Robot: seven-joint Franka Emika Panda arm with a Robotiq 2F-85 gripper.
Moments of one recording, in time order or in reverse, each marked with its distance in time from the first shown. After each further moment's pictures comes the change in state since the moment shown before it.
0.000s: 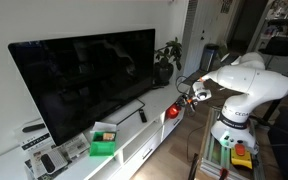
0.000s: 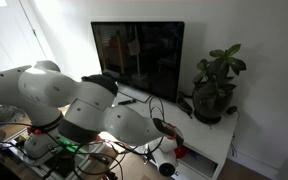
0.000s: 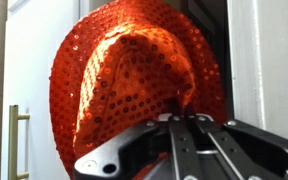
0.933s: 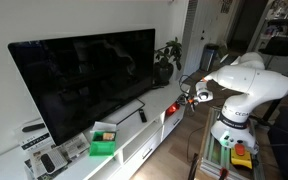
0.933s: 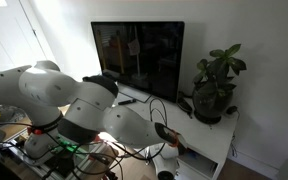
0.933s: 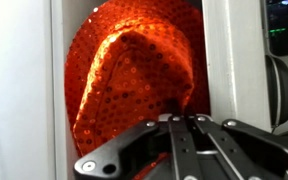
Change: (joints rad) arm 0.012 -0.001 -0.048 0.045 0.166 -0.141 -0.147
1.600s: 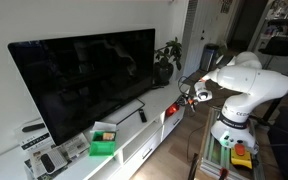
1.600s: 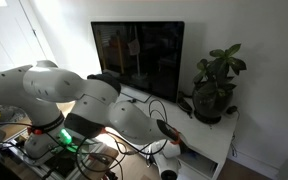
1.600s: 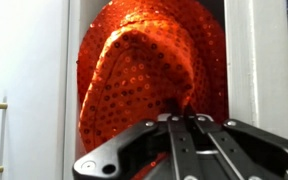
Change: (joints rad) arm 0.083 -0.001 -0.074 0.057 0.017 -0.041 -0.003
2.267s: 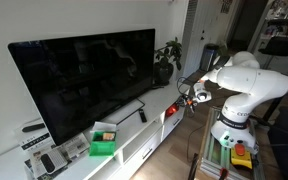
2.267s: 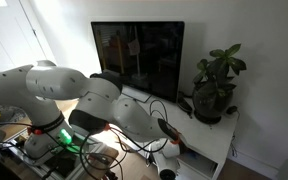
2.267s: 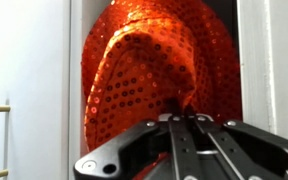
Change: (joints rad) arm 0.057 0.001 -0.051 0.016 0.100 -0.013 -0.023
